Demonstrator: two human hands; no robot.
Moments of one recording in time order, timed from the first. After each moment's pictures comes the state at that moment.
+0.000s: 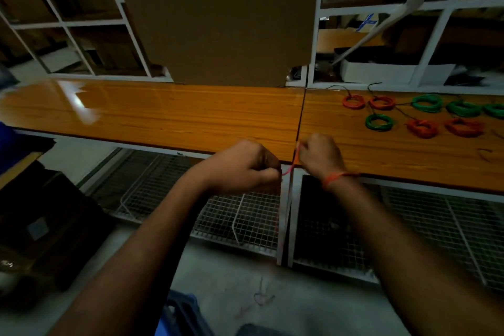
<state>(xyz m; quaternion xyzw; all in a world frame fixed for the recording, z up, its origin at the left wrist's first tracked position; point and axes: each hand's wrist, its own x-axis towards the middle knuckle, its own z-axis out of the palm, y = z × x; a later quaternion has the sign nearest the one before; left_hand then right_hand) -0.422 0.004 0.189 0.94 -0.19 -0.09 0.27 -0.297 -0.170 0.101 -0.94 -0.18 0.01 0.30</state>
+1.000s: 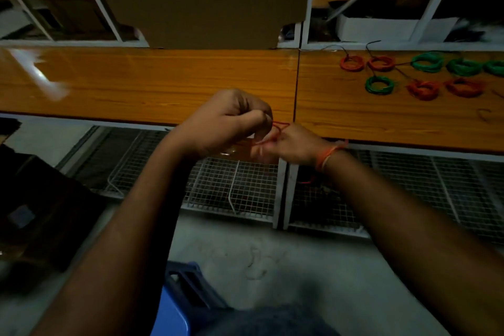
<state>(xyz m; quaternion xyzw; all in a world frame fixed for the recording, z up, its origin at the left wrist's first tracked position) -0.402 0.043 0.191 0.88 -0.18 -0.05 0.43 -0.300 -0.123 0.086 -0.84 -0.34 0.21 0.37</state>
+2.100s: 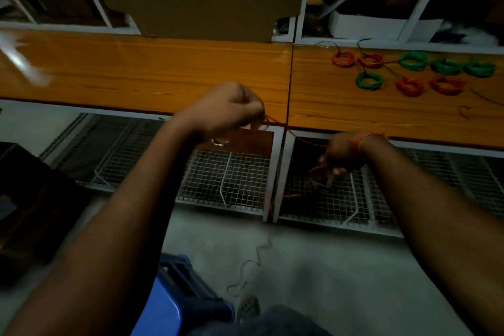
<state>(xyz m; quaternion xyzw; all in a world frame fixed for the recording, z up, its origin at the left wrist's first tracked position) -0.402 0.046 0.181 0.92 -0.09 -0.08 0.38 -0.295 -0.209 0.084 -0.92 -0.07 0.39 0.08</state>
